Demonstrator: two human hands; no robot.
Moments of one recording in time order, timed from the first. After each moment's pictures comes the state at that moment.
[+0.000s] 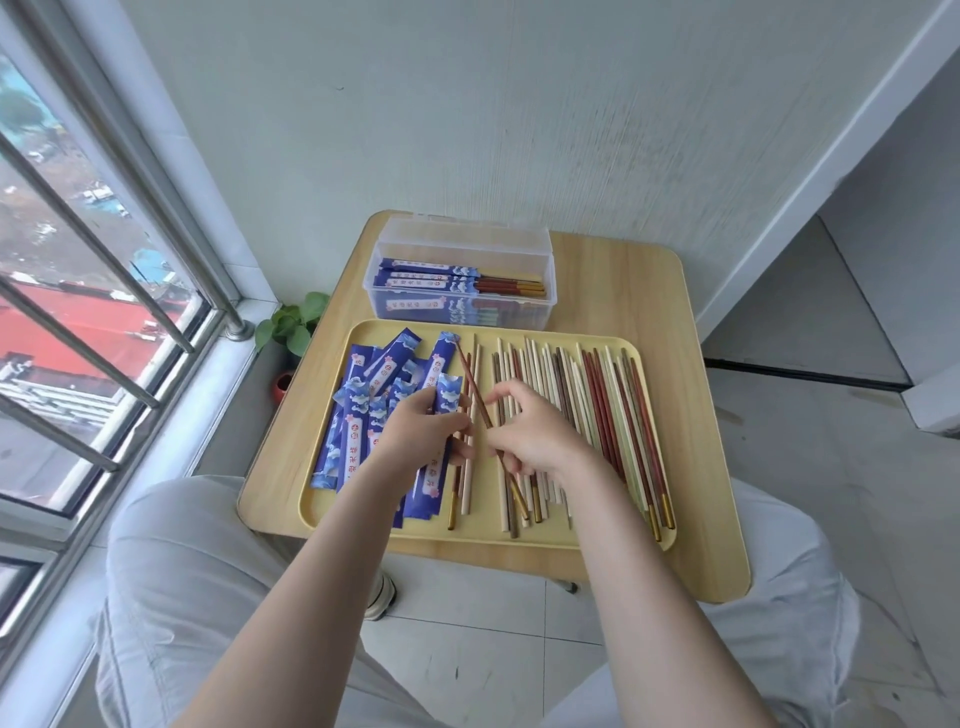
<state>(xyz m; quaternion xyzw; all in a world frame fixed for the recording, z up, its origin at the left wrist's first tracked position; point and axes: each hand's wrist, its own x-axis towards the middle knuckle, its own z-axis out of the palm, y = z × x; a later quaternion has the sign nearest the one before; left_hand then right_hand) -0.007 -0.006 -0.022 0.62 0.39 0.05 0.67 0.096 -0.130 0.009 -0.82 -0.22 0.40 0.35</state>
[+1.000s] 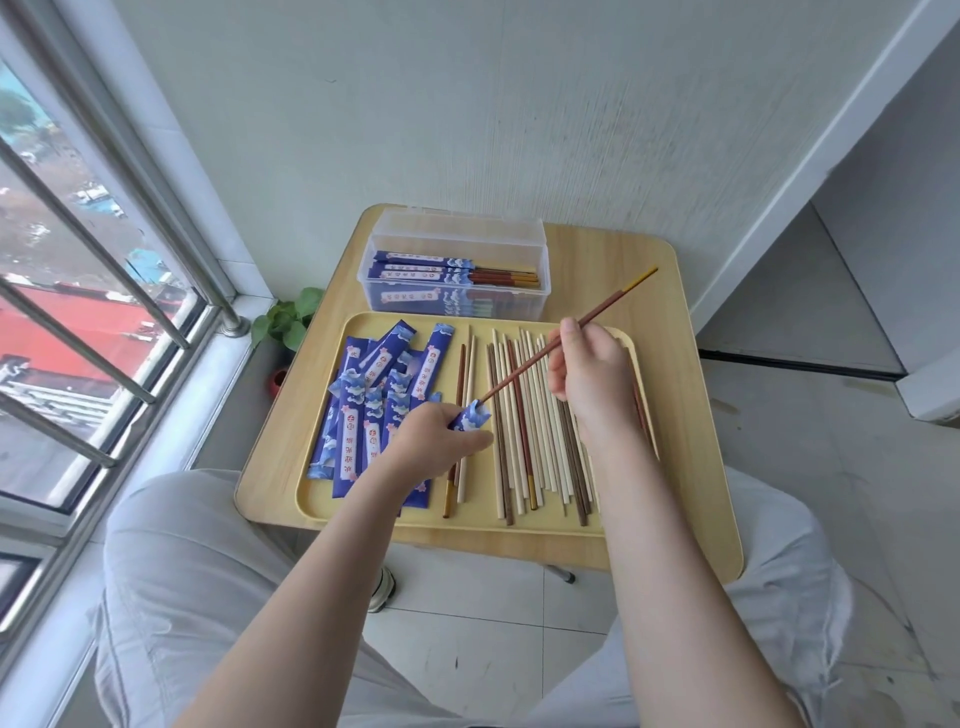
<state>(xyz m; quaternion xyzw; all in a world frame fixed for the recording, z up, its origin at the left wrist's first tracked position) -0.007 -0.020 -0.030 0.79 0.33 -0.05 0.51 0.127 -0.144 0.016 -0.75 -0.14 0.16 0.62</state>
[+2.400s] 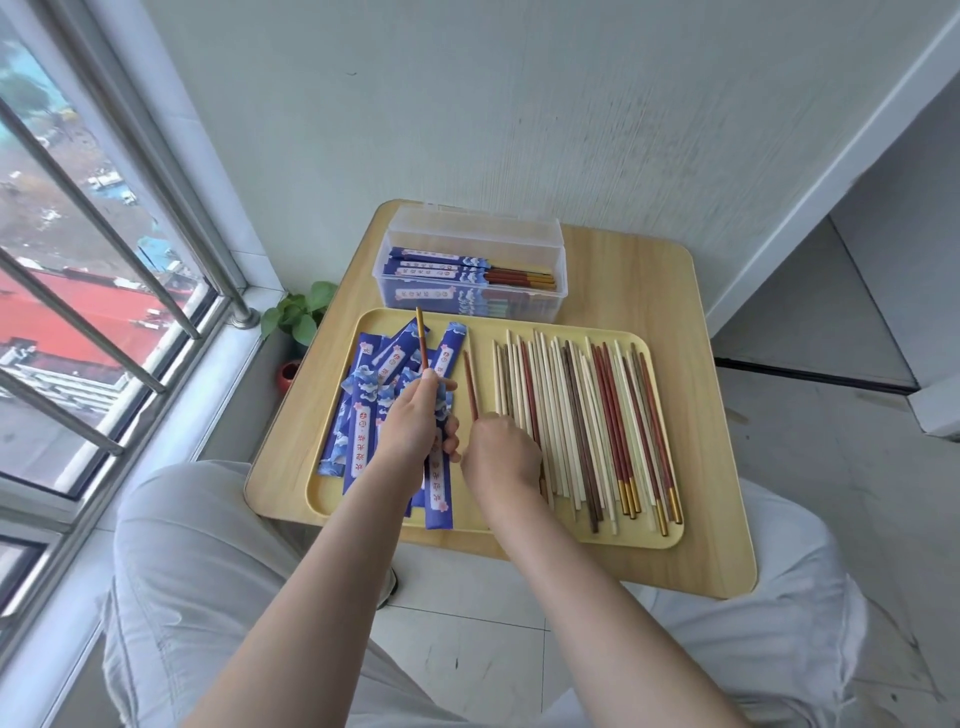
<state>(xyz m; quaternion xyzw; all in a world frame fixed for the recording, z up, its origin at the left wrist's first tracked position) -0.015 -0.013 -0.023 0.51 0.43 0.13 0.74 0.043 -0.093 -0.047 -0.94 -0.31 0.14 0.04</state>
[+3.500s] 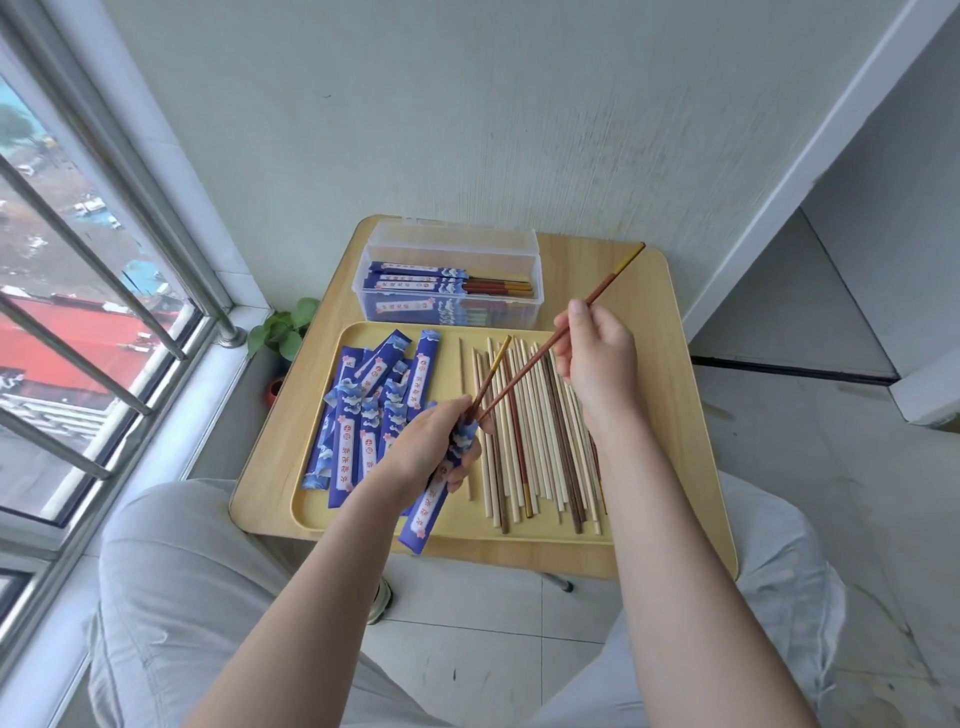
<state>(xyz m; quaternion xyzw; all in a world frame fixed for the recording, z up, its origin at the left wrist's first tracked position) -0.012 -0.026 -0.018 0.60 0.25 -0.03 0.76 0.141 -0.141 0.036 -0.73 -0.14 0.13 0.65</state>
